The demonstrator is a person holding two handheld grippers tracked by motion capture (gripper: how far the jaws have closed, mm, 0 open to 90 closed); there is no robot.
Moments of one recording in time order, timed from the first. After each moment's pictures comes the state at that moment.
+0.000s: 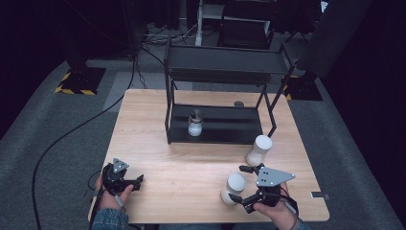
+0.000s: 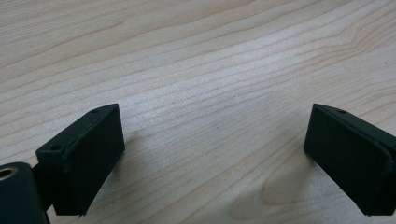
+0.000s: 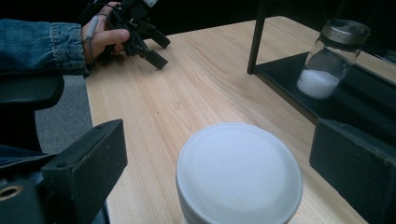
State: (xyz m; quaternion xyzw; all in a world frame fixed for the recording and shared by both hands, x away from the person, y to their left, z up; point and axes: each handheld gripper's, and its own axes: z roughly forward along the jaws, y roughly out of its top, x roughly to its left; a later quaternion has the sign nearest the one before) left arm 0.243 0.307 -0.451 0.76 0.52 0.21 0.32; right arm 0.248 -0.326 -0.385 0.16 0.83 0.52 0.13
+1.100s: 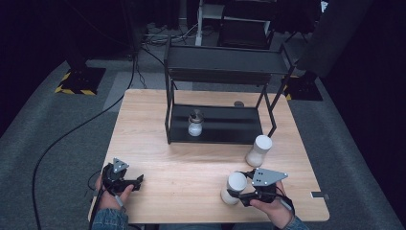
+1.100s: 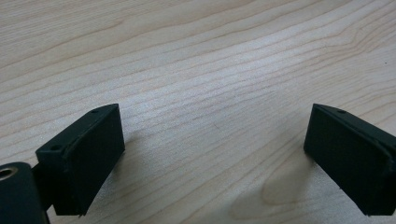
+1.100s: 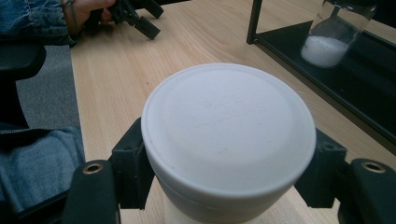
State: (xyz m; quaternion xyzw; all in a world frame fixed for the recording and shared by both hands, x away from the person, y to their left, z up) left arm 0.243 0.307 -0.451 0.76 0.52 0.21 0.32; right arm 0.263 -0.325 -0.402 0.17 0.85 0.49 0.12
